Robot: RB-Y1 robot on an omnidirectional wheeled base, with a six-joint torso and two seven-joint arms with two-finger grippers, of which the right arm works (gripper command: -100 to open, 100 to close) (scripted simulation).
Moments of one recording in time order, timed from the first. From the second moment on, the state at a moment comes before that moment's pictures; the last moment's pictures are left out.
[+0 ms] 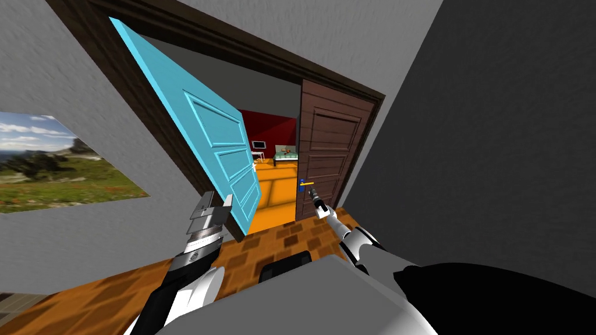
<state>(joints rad) -0.36 -0.36 0.19 -0.77 -0.29 -0.48 -0.17</state>
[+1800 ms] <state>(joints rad) -0.36 -0.35 0.14 -0.74 -0.29 -0.48 -0.14</state>
